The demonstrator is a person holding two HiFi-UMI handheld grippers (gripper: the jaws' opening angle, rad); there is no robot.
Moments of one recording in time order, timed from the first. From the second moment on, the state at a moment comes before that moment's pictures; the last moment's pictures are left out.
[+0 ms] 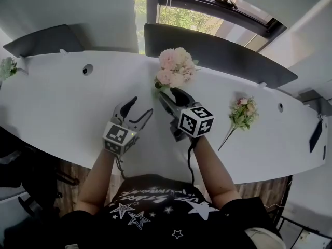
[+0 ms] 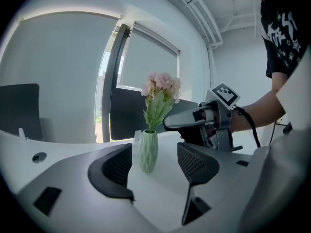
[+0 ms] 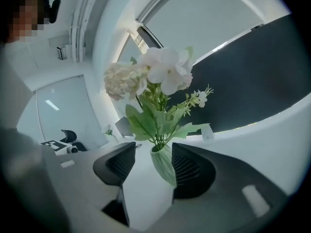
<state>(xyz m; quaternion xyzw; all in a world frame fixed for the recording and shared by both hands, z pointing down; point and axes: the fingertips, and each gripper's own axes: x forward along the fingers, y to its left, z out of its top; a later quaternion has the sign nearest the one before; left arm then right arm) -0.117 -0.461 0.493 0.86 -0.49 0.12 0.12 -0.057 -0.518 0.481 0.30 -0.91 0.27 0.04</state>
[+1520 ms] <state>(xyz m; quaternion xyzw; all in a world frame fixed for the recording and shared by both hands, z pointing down) -0.071 -0.548 0.558 0.89 -0.43 0.16 0.08 -0.075 -0.553 0.483 0.26 -0.94 0.20 0.02</state>
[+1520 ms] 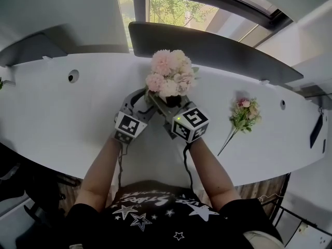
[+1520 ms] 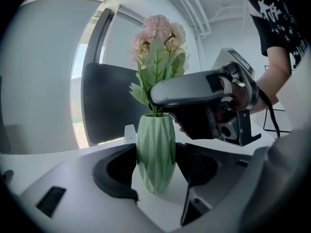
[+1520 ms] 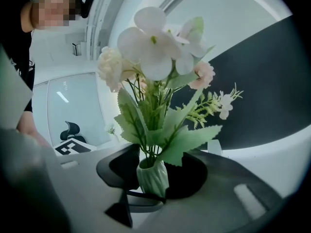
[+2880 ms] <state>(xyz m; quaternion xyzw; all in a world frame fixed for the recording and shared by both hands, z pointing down) -0.075 -0.545 0.564 0.89 -0.42 0.17 0.09 -0.032 -0.544 0.344 0.29 -0.94 0.12 -0.09</state>
